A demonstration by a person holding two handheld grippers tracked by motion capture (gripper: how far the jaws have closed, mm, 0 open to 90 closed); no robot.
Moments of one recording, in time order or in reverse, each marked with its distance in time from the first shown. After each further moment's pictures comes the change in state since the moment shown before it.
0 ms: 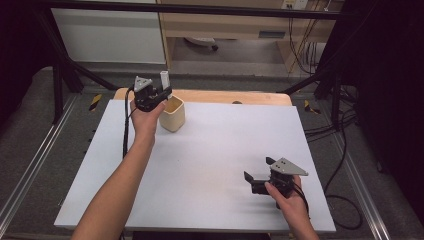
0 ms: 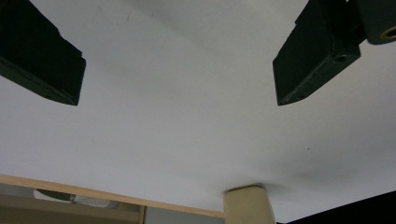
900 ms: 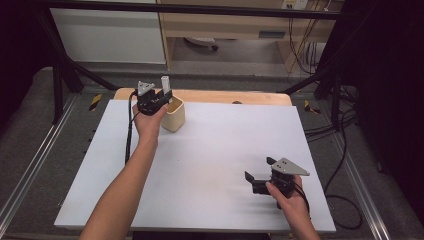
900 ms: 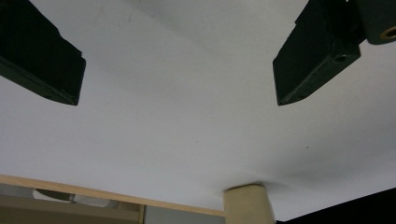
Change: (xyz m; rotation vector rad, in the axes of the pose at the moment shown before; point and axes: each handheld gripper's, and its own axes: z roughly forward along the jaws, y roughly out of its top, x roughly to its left) left arm 0.002 -0.019 0.009 0.030 0.042 -0.018; right arm -0.002 0.000 -0.002 -0.003 0.005 0.007
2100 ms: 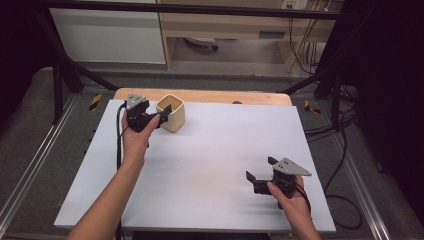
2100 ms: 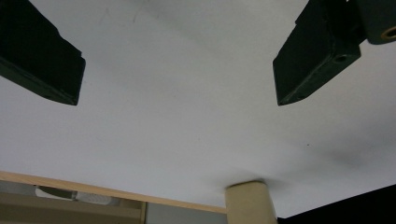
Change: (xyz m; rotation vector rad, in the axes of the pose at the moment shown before) left arm -0.010 -0.015 -0.077 0.005 -0.031 0.014; right arm -0.002 0.001 -0.004 -0.011 -0.005 0.004
